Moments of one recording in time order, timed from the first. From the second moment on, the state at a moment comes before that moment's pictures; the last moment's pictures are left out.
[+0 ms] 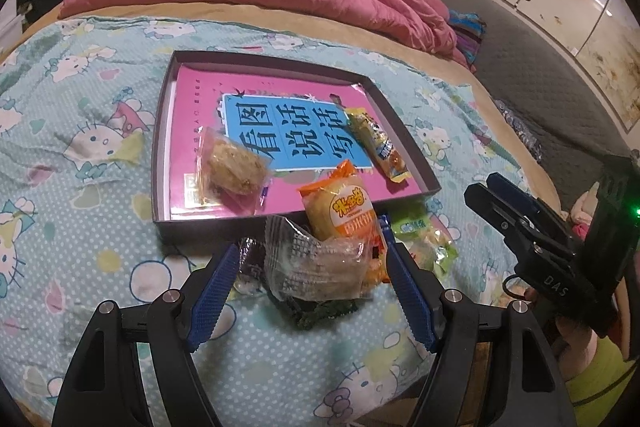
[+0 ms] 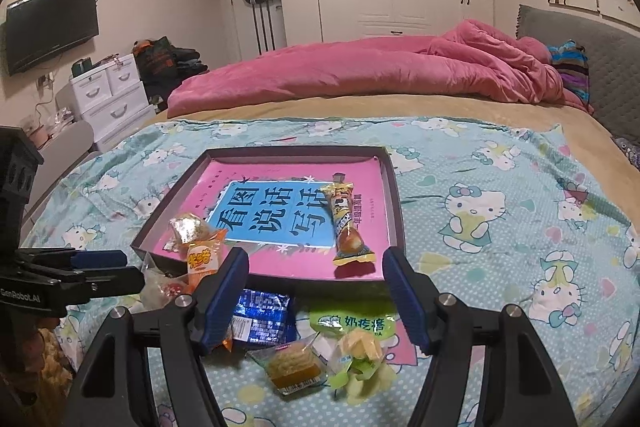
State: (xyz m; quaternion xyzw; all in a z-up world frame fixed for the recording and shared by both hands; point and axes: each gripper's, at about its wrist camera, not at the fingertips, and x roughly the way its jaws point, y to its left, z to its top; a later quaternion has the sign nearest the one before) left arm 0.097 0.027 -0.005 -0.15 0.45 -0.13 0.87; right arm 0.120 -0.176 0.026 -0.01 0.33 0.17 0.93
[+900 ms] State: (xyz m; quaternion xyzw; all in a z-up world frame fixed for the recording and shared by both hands) left arm 0.097 0.009 -0.025 -0.12 0.47 -0.13 0.86; right arm 0.086 -0.167 -0.002 -0.06 0.38 0.20 0.90
